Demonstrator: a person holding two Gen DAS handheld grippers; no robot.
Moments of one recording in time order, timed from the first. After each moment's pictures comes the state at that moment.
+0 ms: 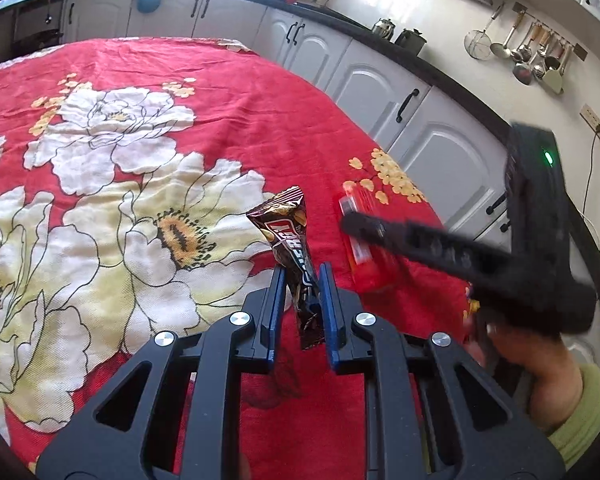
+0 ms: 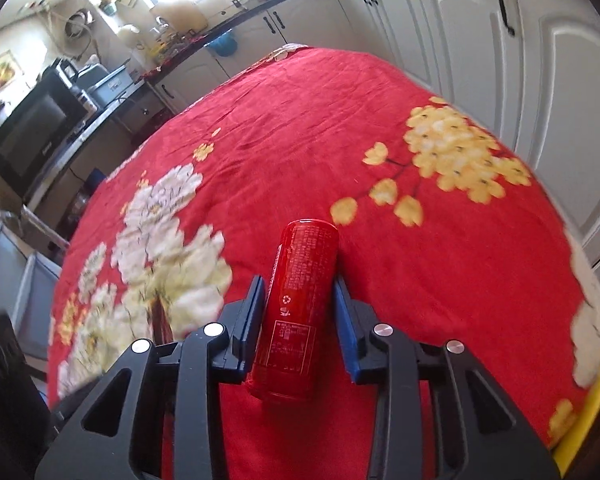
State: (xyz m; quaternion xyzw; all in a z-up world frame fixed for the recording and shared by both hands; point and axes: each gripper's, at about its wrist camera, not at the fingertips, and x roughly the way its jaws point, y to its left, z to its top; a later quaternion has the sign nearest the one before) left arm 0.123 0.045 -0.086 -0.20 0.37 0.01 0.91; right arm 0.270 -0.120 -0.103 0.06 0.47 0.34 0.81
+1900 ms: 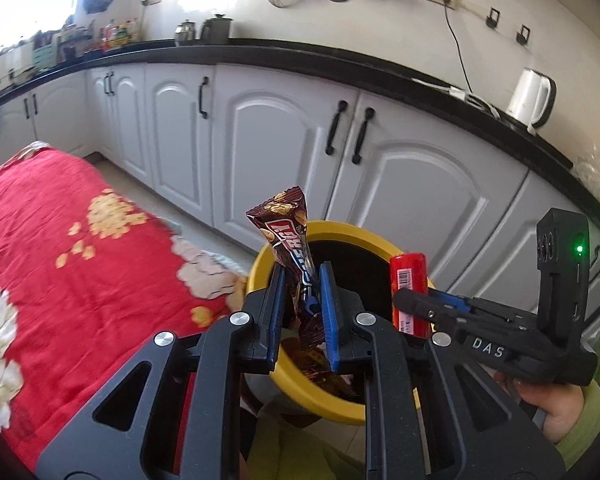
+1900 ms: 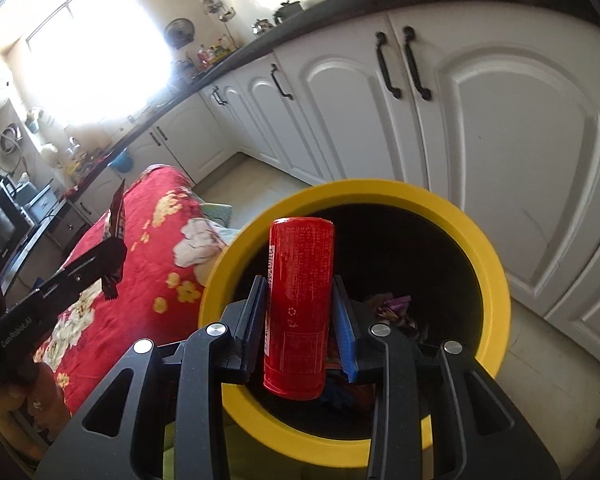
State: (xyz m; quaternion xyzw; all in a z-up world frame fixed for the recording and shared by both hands) left arm 0.159 -0.195 -0.048 -0.01 0.33 -0.21 0.92; right arm 0.174 -0.422 -0.102 0.17 0.37 0.14 0.90
